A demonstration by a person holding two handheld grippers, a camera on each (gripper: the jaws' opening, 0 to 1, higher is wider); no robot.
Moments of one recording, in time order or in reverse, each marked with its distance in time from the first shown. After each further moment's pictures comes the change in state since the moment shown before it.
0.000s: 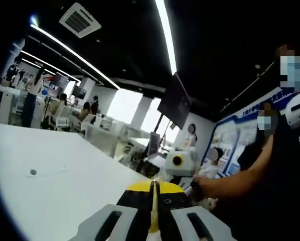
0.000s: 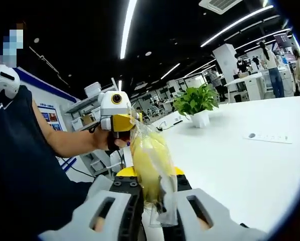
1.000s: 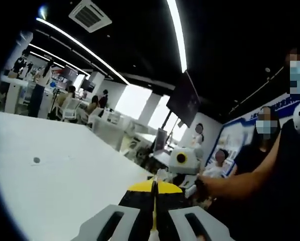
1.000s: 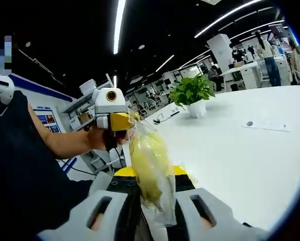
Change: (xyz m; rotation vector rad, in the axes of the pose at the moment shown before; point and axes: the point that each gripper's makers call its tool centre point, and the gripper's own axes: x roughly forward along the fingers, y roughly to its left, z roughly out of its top) left arm 0.001 0.008 -0.014 -0.069 0.028 0.067; right arm -0.004 -0.009 -0.016 0.088 0.050 -0.030
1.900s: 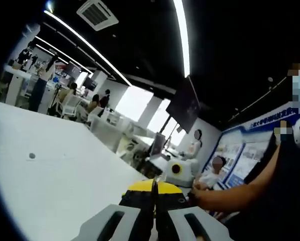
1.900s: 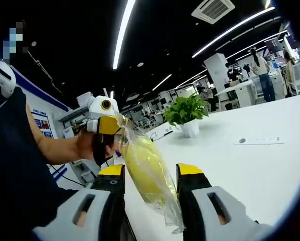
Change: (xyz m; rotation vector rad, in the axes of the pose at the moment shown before) left arm 0.012 -0.011 0.011 -0.059 -0.028 -0.010; right arm -0.005 -0.016 0.023 -0.096 -0.190 -0.078
